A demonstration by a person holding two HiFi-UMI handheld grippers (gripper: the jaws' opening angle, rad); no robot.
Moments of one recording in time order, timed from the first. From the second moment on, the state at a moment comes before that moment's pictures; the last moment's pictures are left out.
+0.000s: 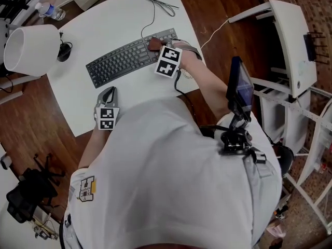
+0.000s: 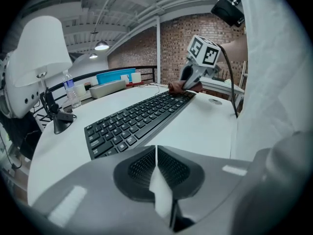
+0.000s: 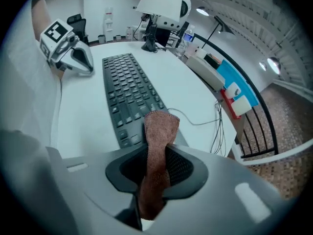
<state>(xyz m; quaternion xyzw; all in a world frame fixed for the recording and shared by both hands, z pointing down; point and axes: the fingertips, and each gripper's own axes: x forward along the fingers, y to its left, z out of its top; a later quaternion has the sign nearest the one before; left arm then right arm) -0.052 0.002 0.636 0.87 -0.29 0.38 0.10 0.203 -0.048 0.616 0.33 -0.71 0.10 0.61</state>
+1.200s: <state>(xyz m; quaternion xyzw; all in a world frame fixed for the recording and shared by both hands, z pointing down) -0.069 0.002 0.635 0.88 -0.30 0.36 0.11 0.144 -0.065 0.617 0.29 -0.73 0.09 0.61</state>
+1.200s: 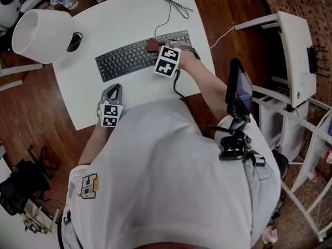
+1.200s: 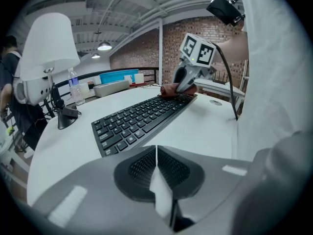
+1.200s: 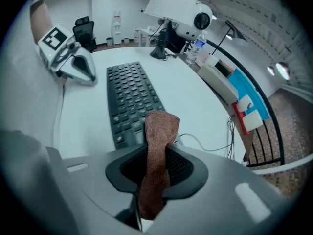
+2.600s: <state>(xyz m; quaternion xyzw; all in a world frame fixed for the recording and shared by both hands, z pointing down) -0.108 -0.010 0.633 0.87 -0.33 0.35 0.12 0.070 -0.130 0.623 0.28 -0.74 0.08 0.61</state>
